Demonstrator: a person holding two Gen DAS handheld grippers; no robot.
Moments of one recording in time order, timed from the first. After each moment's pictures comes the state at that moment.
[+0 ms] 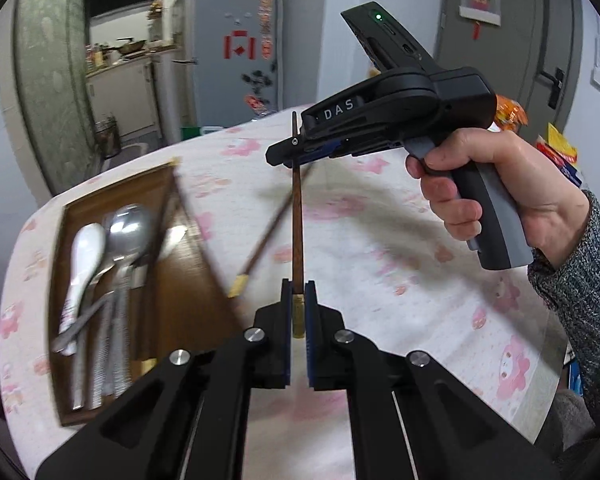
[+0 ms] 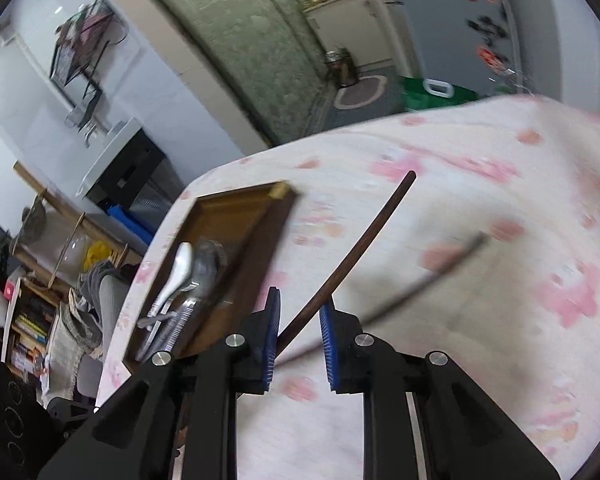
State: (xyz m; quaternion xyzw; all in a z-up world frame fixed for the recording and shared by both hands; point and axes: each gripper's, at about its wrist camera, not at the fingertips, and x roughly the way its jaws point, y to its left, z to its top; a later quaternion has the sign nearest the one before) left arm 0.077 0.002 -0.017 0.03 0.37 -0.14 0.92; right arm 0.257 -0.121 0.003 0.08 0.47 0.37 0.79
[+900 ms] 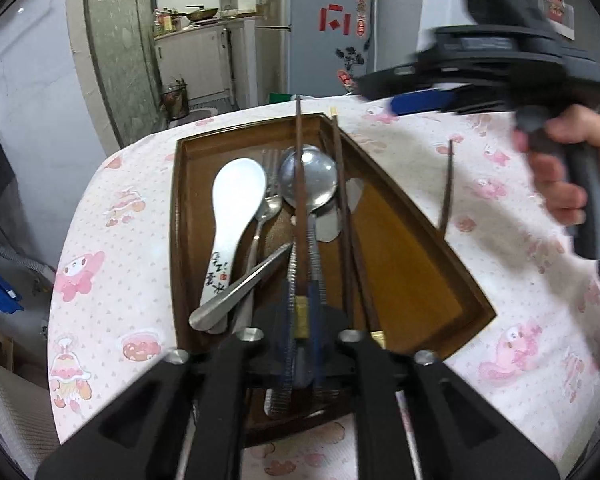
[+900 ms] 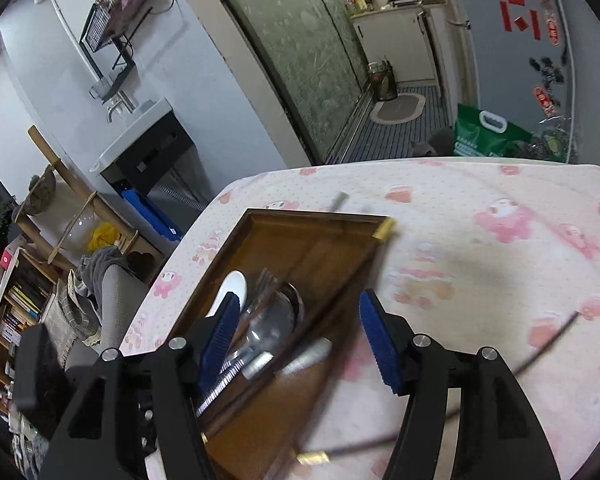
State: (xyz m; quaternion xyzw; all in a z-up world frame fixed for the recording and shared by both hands) left arm 0.094 0.109 -0.049 0.02 0.41 -0.02 0.91; right arm 0.258 -0.042 0.019 0.03 0.44 0.41 0.80
